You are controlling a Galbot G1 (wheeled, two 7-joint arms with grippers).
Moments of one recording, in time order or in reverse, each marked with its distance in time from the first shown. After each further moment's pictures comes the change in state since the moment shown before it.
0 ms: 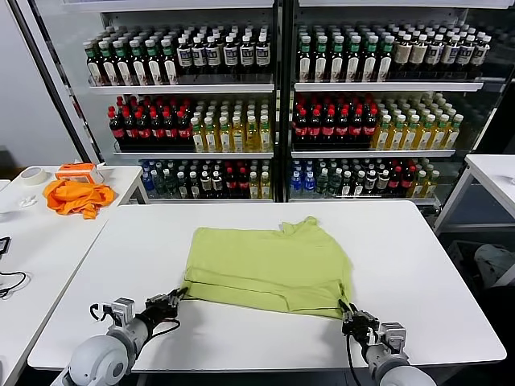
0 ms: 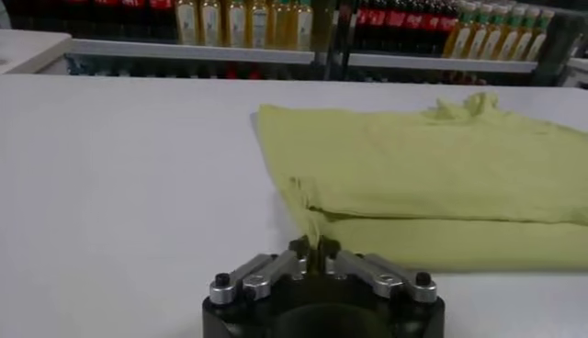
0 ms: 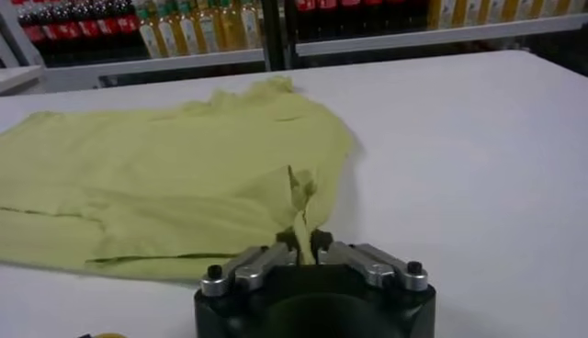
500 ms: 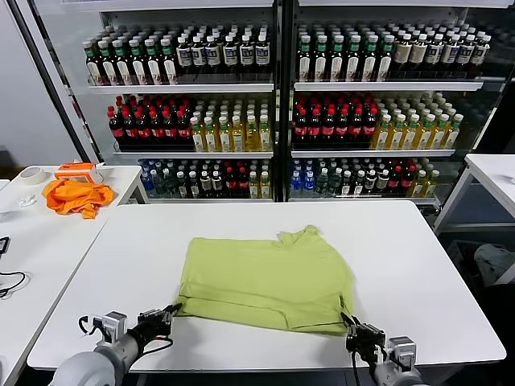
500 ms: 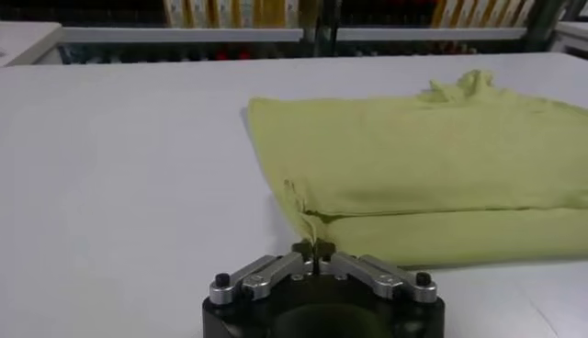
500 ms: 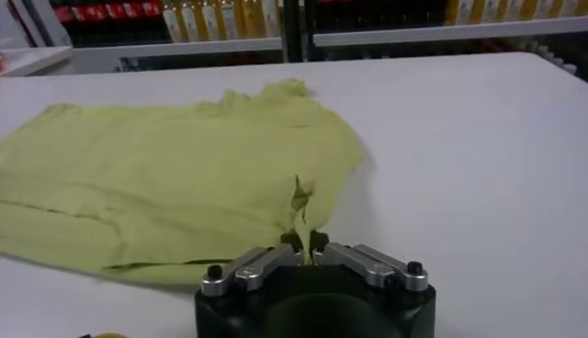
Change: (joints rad) left arm 0.178 0.049 -0.102 -0.153 0.013 0.042 -0.009; right arm -0.179 -0.013 0.069 0.163 -0.064 -0.010 -0.017
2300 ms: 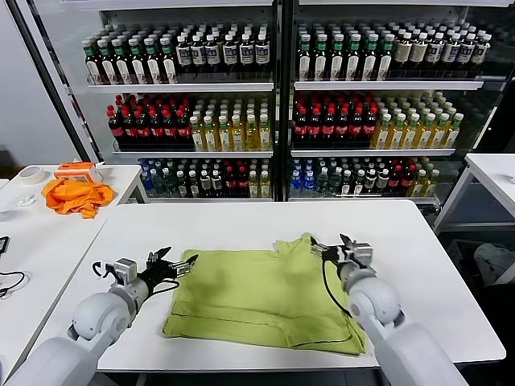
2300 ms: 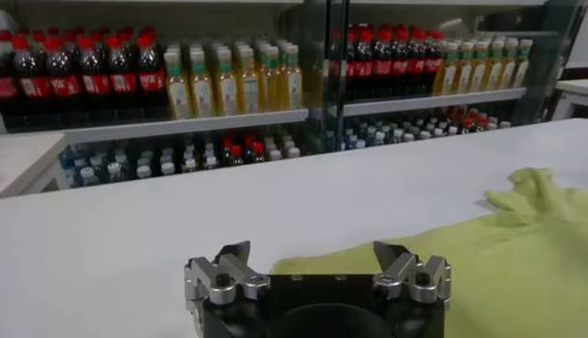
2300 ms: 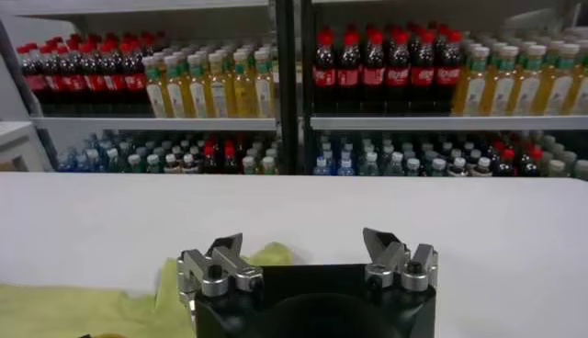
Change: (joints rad) left arm -0.496 -0.031 0.232 0.322 0.019 -0.091 0.074; right arm 0.843 0.187 -0.306 -0.581 0.012 -0.068 0.038
